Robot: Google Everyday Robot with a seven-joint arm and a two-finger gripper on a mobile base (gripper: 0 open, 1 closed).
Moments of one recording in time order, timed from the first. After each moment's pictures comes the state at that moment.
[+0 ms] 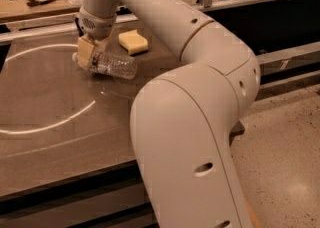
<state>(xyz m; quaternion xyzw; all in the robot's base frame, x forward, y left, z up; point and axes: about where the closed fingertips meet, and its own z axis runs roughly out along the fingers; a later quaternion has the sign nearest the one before) 0.674 0.193 0.866 -0.56 0.81 0.14 0.12</state>
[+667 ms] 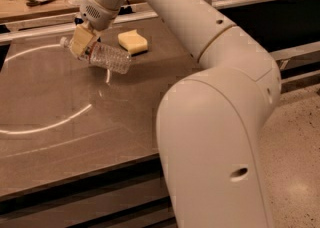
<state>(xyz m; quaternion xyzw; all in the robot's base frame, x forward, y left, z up) 0.666 0.205 0.908 -0.58 0.76 0.23 0.19</state>
